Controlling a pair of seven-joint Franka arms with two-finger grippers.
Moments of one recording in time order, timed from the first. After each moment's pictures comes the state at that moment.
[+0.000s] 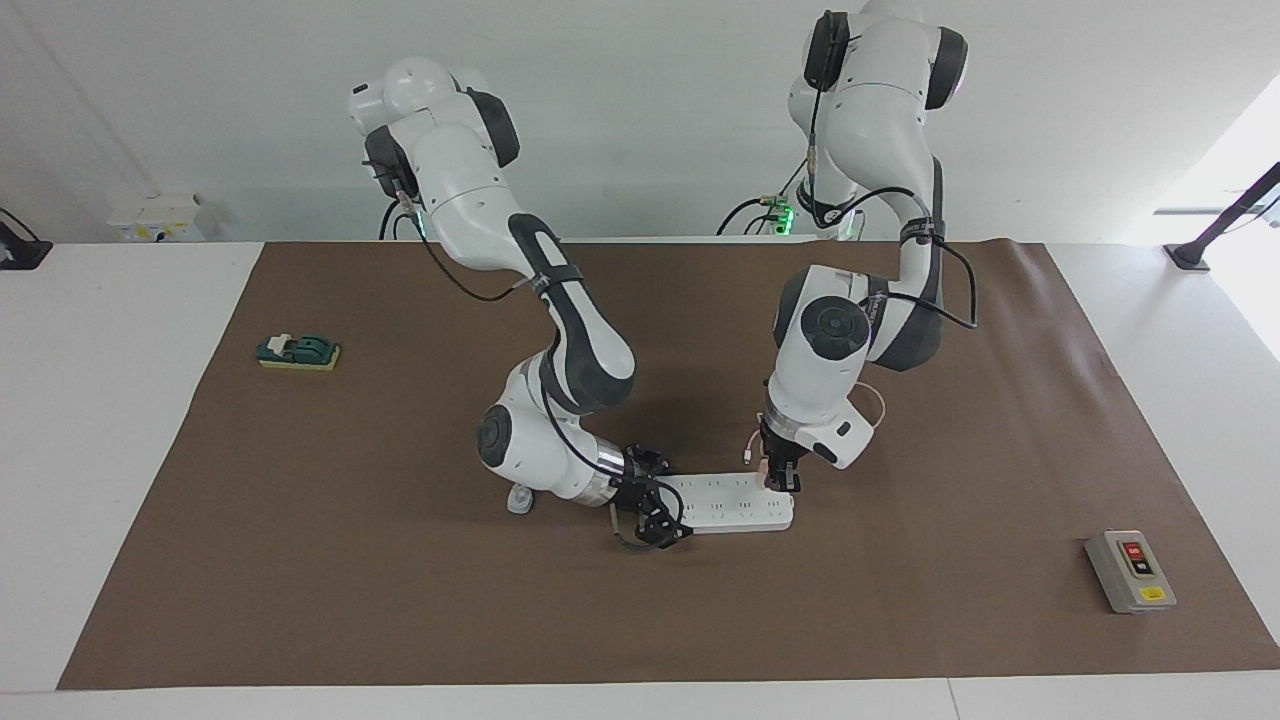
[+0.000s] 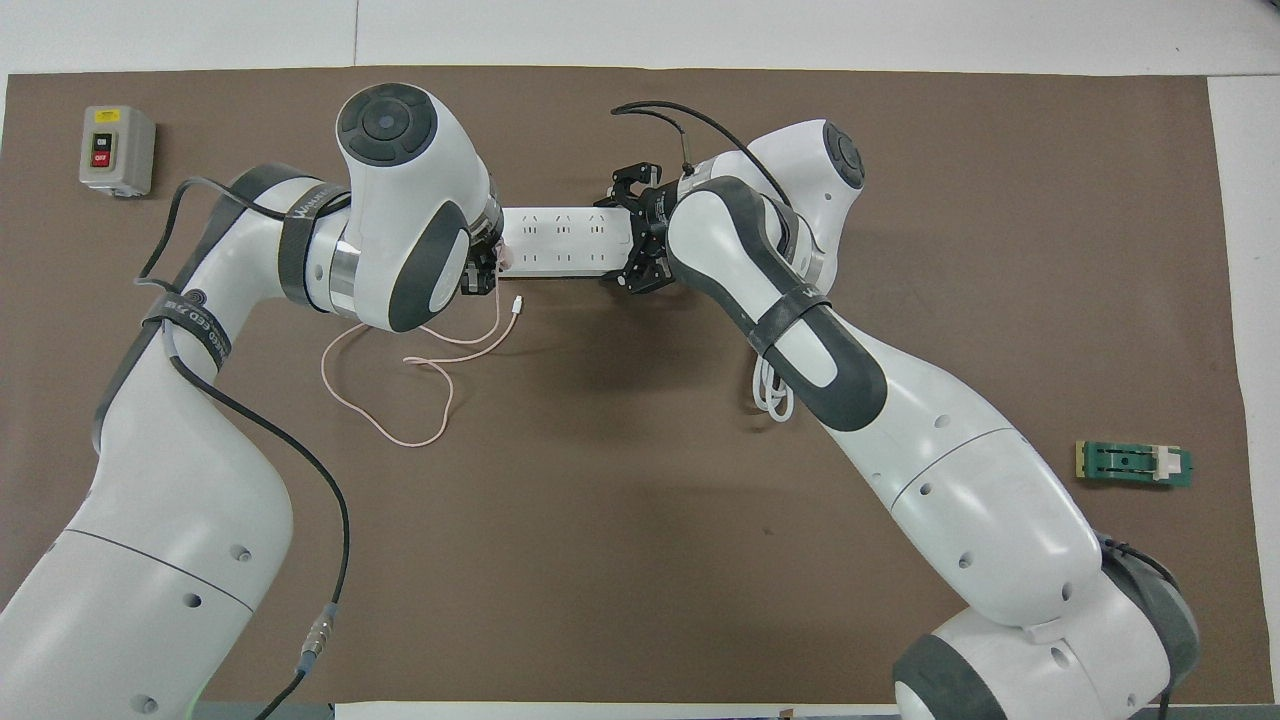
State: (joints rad) left arm -0.43 0.58 0.01 -1.47 -0.01 2.07 -1.89; right arm 0.34 0.96 0.10 -1.14 0.82 2.23 1.34
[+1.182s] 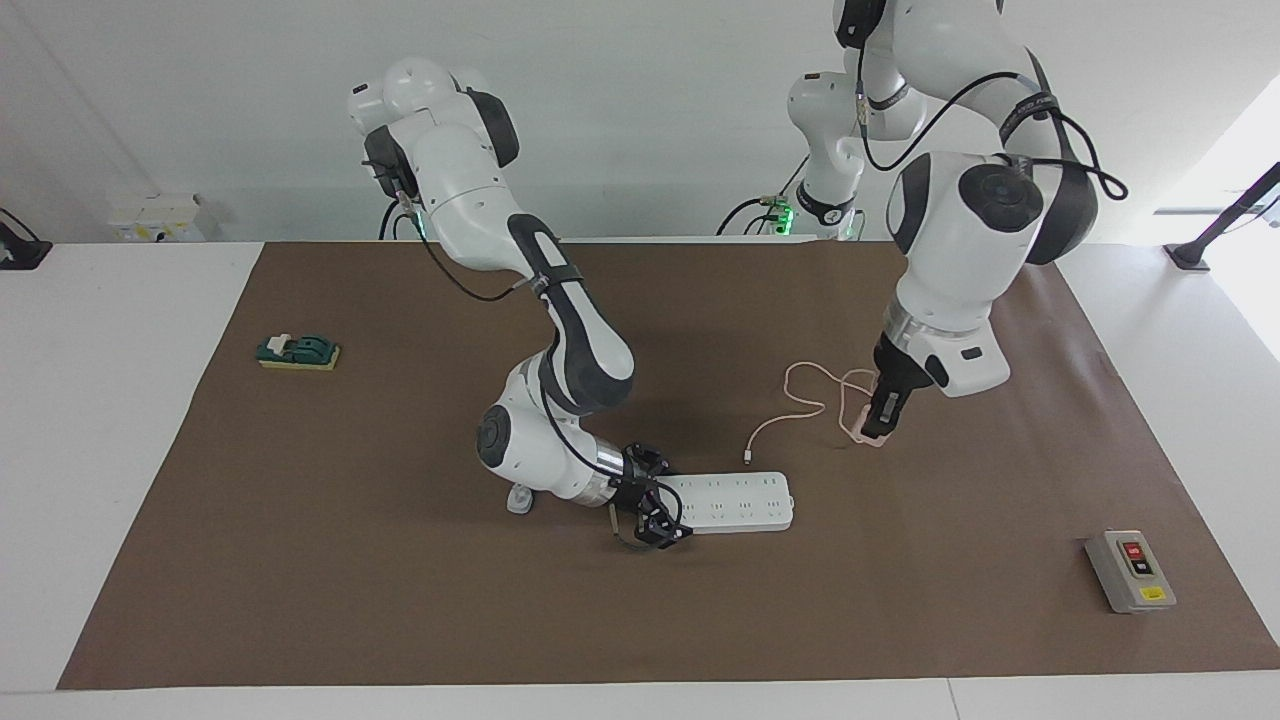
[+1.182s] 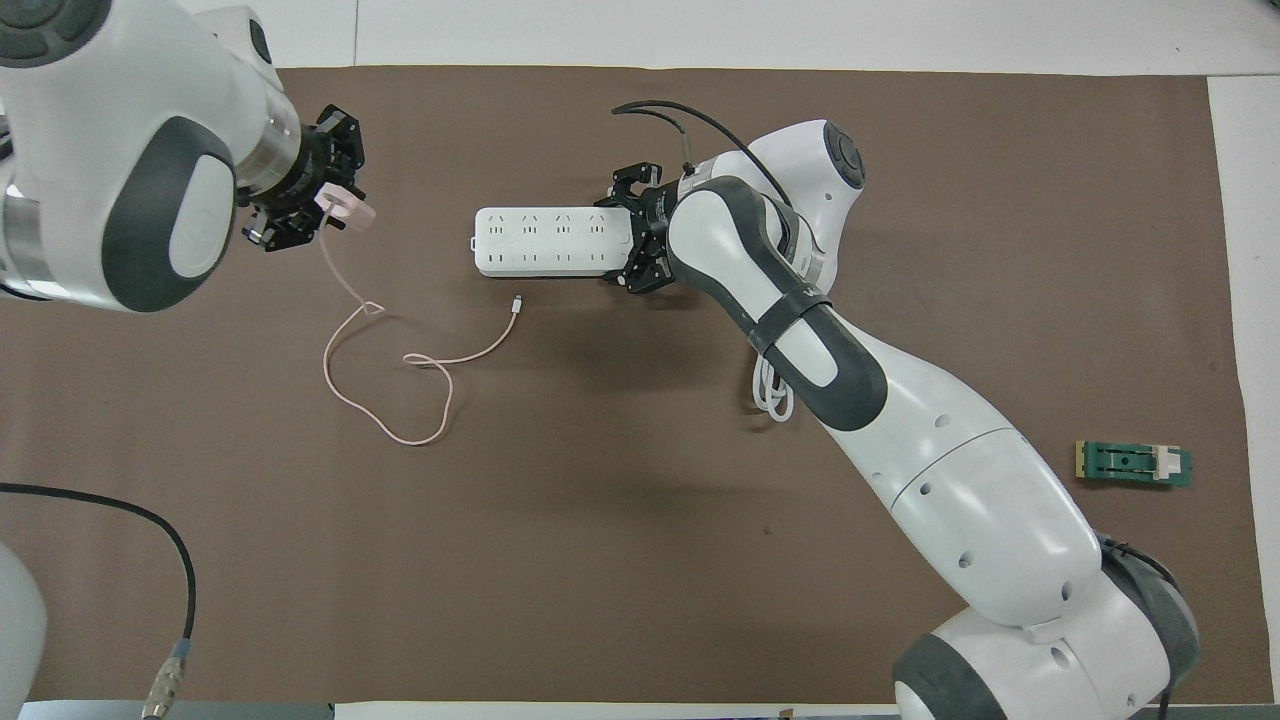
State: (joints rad) left arm -0.27 0.33 0.03 -1.42 0.00 1.83 -1.06; right arm 0.34 0.96 0.10 -1.15 0.82 2.23 1.34
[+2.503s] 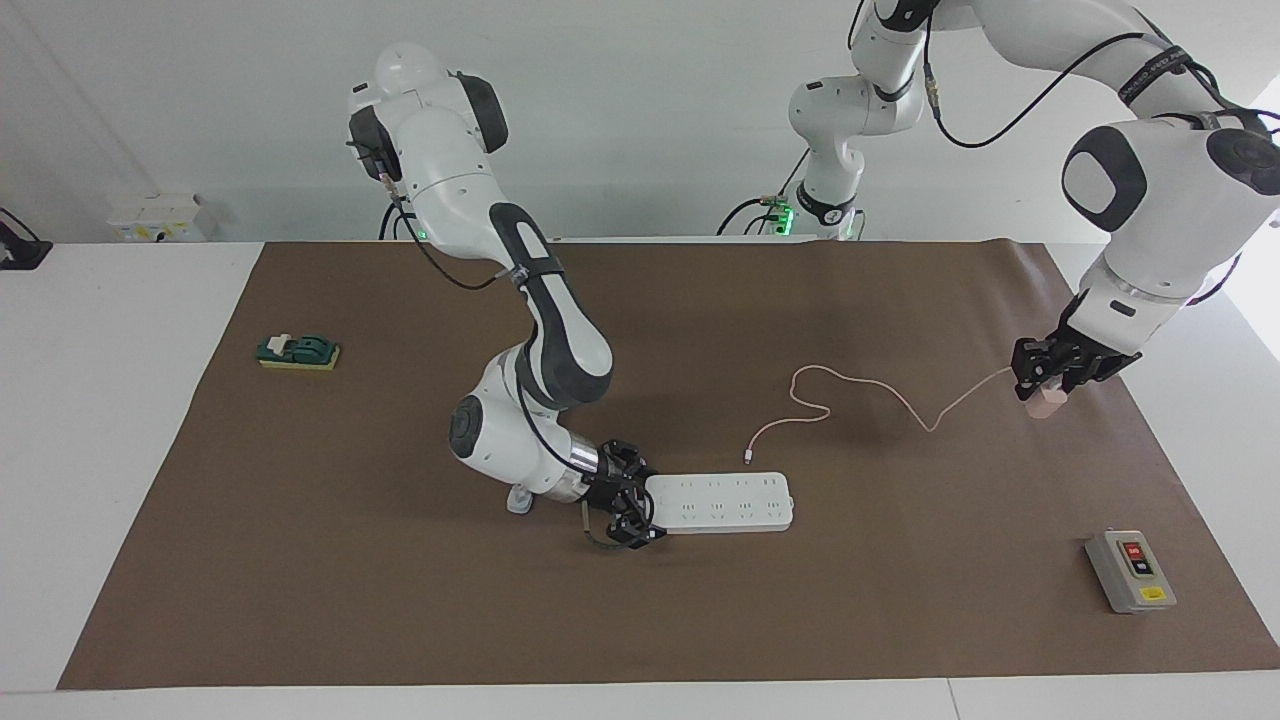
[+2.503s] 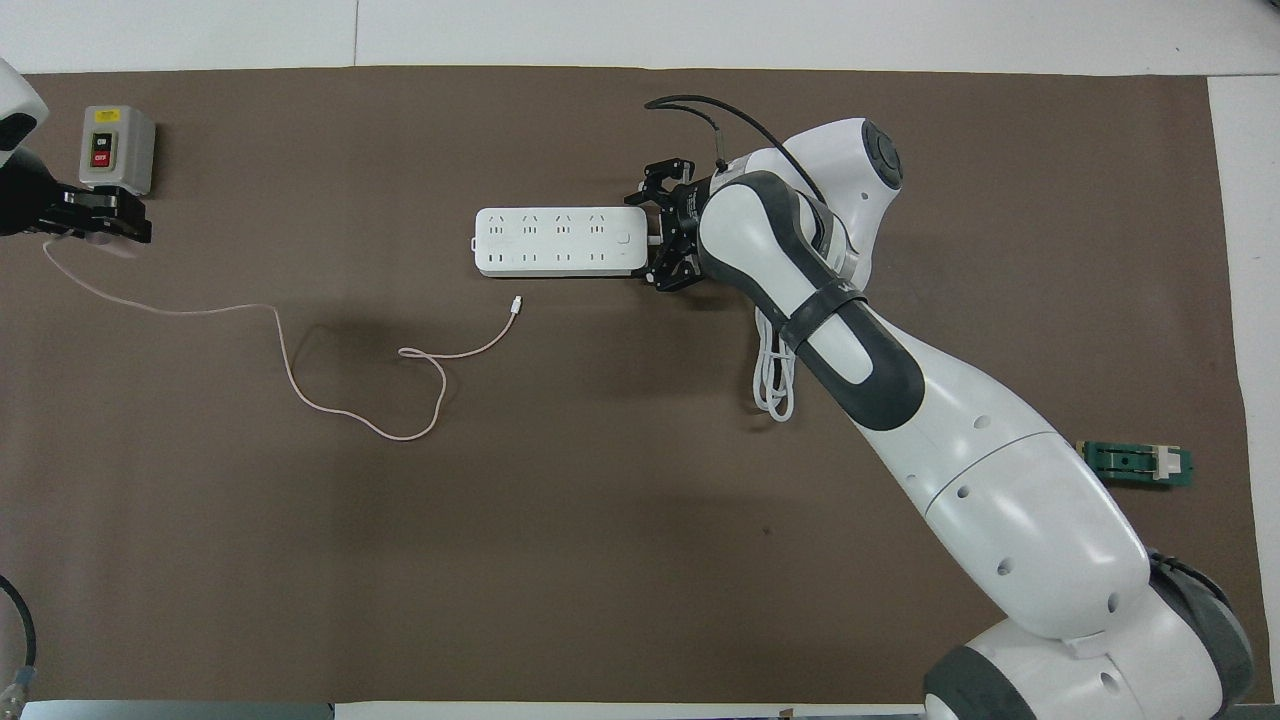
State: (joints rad) left arm 0.02 0.24 0.02 -1.54 0.00 1.84 0.13; right arm 0.30 0.88 0.08 -1.26 0.82 2.24 1.32
